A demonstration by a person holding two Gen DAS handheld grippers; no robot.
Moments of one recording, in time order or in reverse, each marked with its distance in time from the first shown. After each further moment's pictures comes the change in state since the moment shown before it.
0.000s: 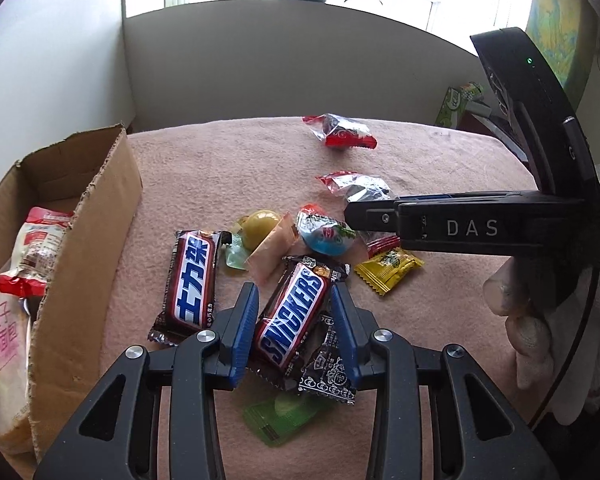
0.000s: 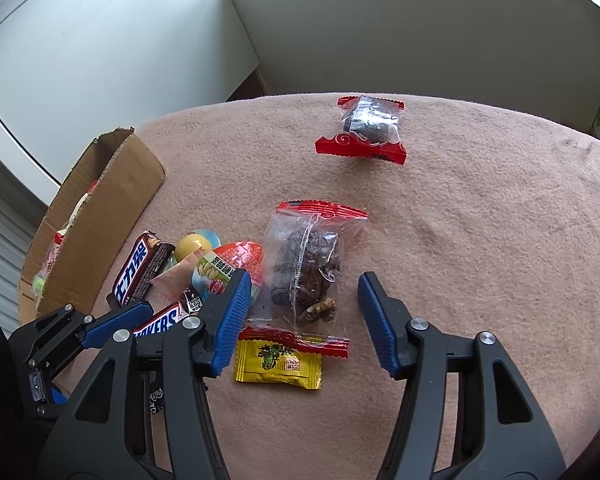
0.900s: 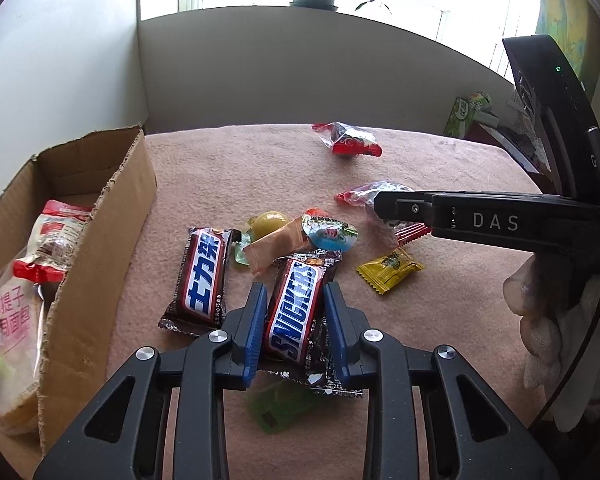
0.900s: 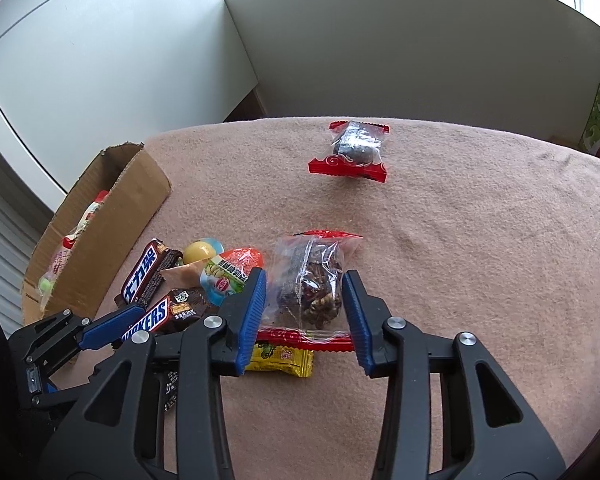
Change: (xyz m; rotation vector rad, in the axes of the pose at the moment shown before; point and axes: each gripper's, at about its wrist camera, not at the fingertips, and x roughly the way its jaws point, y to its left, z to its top) left arm -0.018 0.002 -0.004 -0.047 -0.040 0.018; right arm -0.026 0.000 -0.004 -0.007 -0.073 -0.019
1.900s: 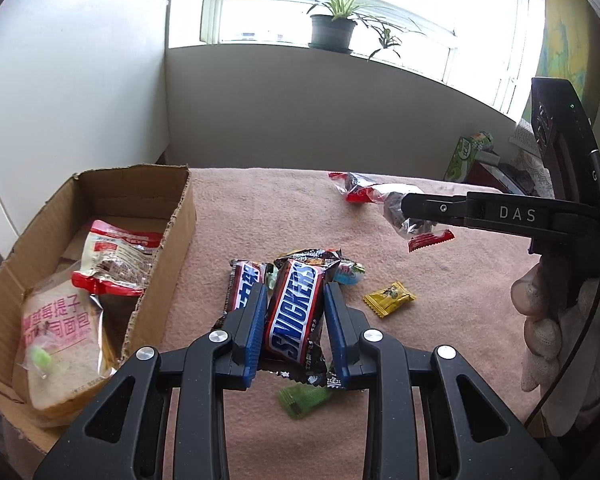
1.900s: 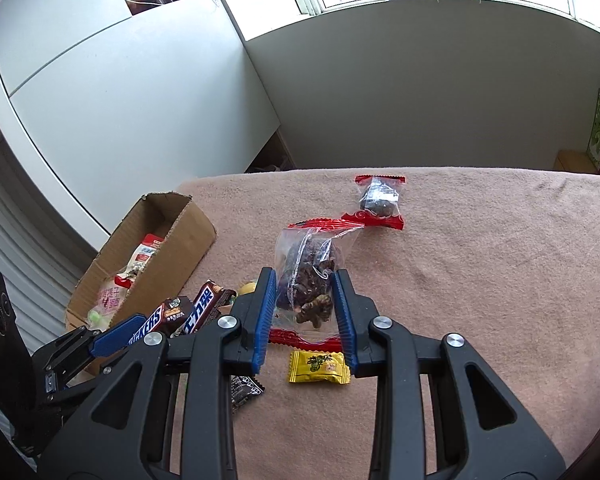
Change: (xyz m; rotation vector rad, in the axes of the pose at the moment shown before) left arm -0.051 0.017 0.003 -0.053 -0.133 0.024; right arm -0.050 0.020 0.013 0.032 -0.133 0.088
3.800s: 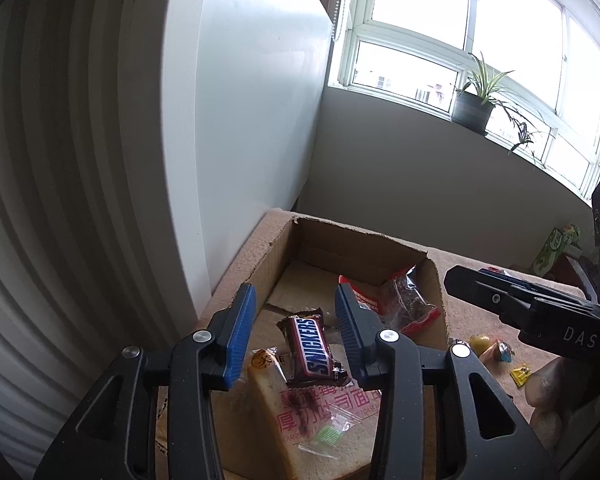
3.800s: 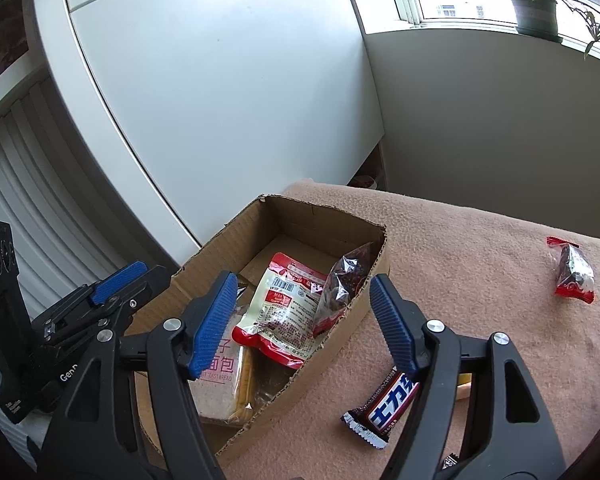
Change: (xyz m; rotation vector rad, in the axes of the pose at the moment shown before) left arm -0.046 0.157 0.018 -0.240 -0.143 0.281; right arm 0.075 0.165 0.018 -0.183 -0.001 0.137
